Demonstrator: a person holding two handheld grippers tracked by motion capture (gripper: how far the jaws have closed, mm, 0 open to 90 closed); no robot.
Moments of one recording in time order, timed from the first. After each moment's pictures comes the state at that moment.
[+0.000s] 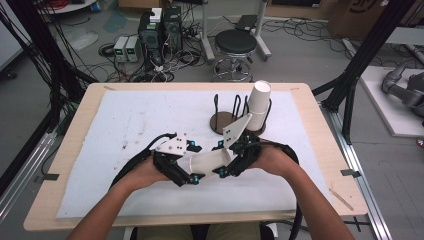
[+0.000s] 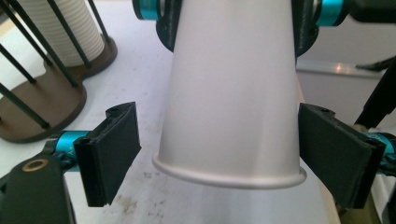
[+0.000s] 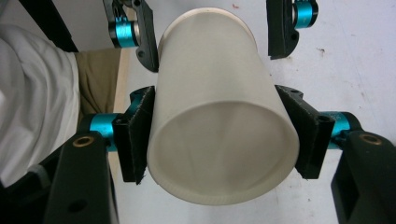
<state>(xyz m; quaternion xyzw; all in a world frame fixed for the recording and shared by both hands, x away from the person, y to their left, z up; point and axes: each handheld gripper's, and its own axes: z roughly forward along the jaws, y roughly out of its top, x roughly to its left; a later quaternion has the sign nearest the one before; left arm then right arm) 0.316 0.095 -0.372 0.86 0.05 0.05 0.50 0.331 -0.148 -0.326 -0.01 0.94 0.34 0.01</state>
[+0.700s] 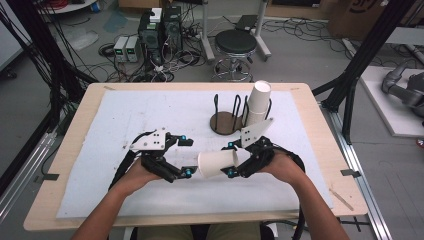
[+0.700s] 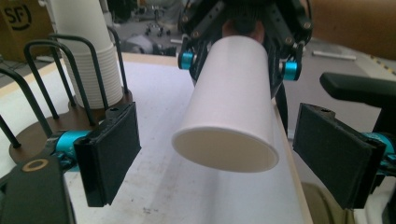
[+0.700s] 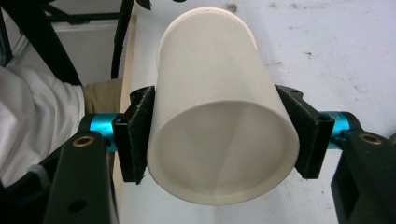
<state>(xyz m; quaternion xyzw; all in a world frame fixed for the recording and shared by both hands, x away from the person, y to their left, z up) 0.312 0.127 -0.375 0.77 0.09 0.04 0.63 0.330 -0.186 -0.347 0.04 0.90 0.43 0.00</state>
